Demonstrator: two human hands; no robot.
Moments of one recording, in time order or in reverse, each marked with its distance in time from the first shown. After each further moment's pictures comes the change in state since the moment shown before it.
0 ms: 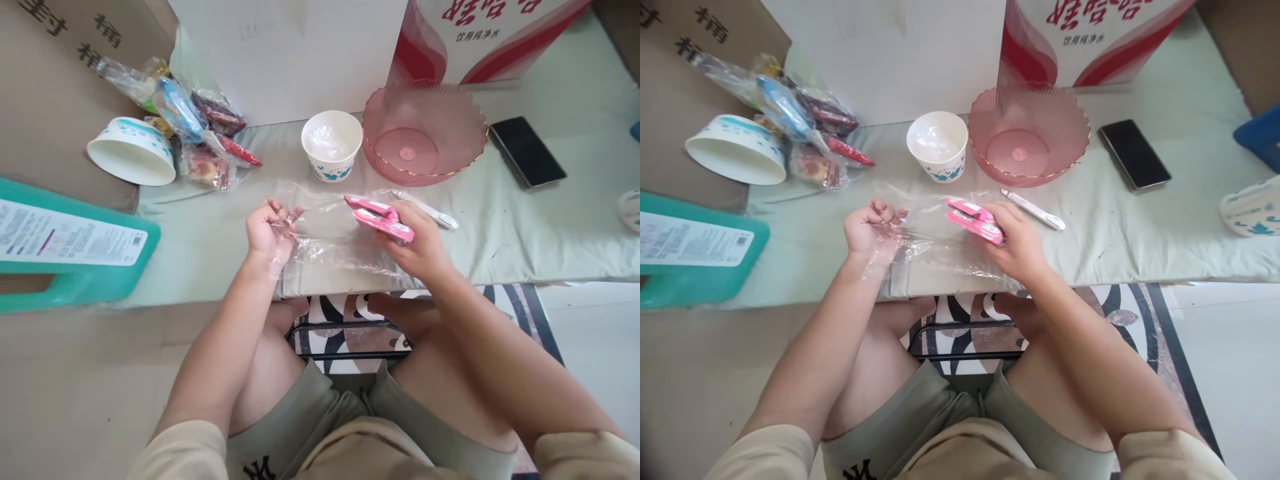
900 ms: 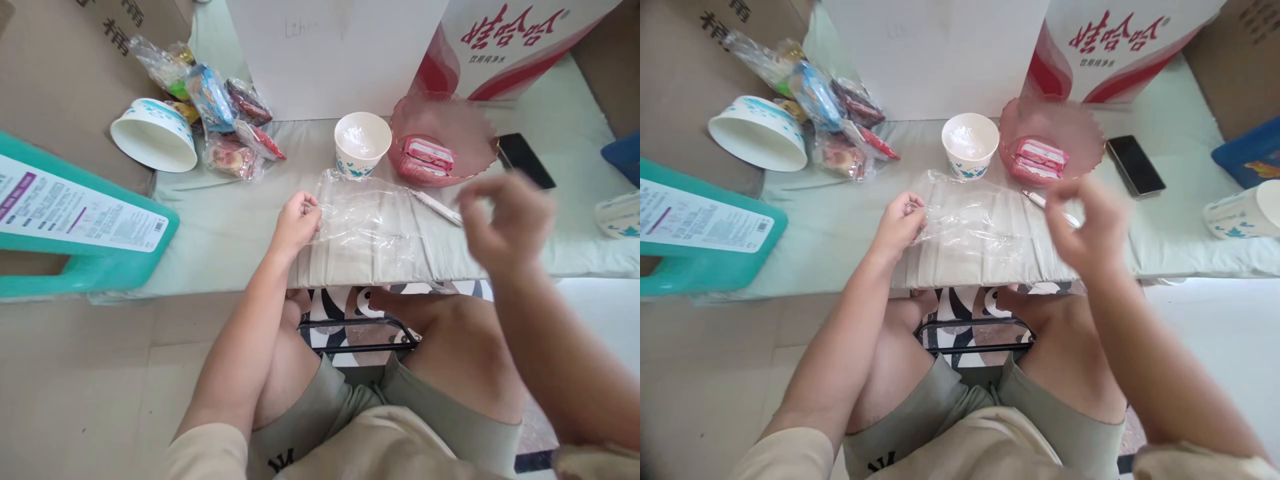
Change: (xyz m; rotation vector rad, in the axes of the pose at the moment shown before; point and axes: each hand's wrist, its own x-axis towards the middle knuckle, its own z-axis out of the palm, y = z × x) left_hand 0.008 0.010 -0.043 0.831 -0.217 0.260; right_hand 0.025 -0.055 -0.047 -0.371 0.087 0.030
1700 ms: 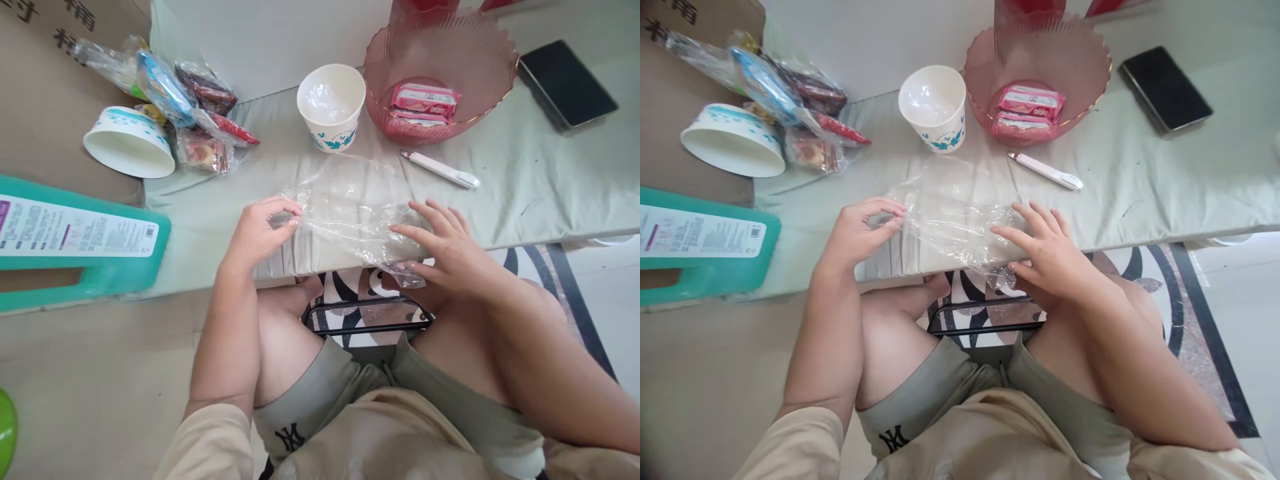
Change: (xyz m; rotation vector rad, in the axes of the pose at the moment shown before) left_hand -0.021 0.001 -0.027 0.576 -0.234 0.362; right_hand -0.110 0.040 0.027 -0.005 -0.502 -0.048
